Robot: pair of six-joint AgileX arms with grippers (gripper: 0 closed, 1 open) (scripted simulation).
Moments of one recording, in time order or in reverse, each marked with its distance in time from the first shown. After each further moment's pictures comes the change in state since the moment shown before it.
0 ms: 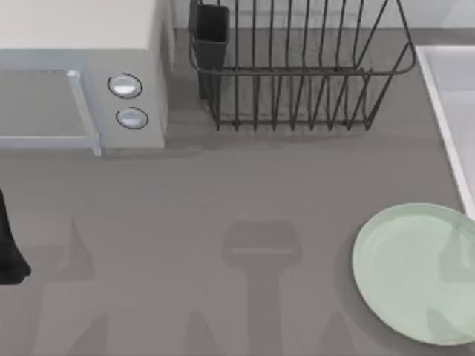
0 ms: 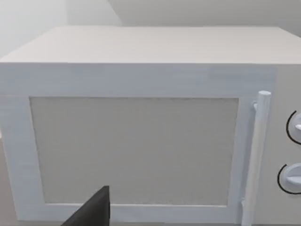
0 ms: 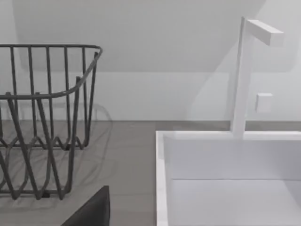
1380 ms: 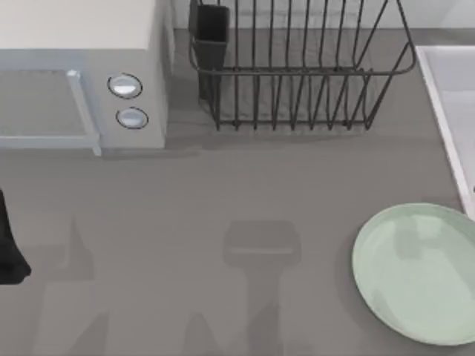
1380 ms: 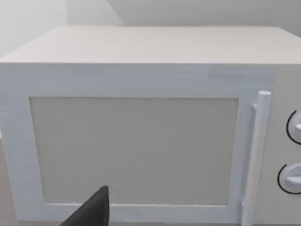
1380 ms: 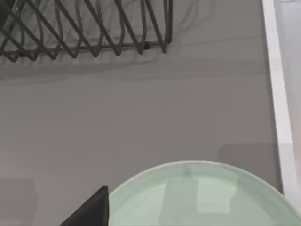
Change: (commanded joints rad) left arm 0.000 0.000 0.000 0.000 0.000 0.000; right arm 0.230 0.651 0.507 -0.420 0.000 0.236
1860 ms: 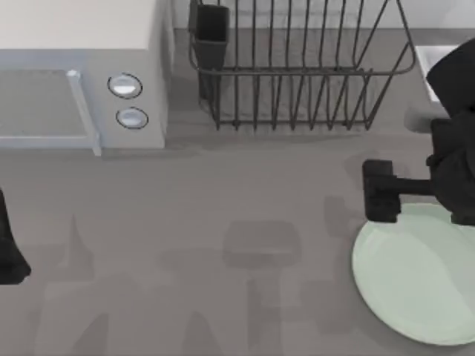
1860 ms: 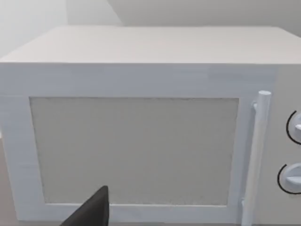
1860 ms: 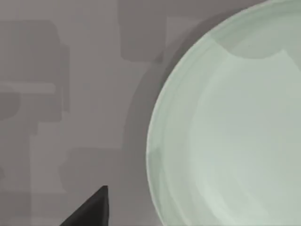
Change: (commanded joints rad) left arm 0.000 0.000 0.000 0.000 0.000 0.000; right arm 0.242 0.786 0.535 -0.441 0.000 0.248
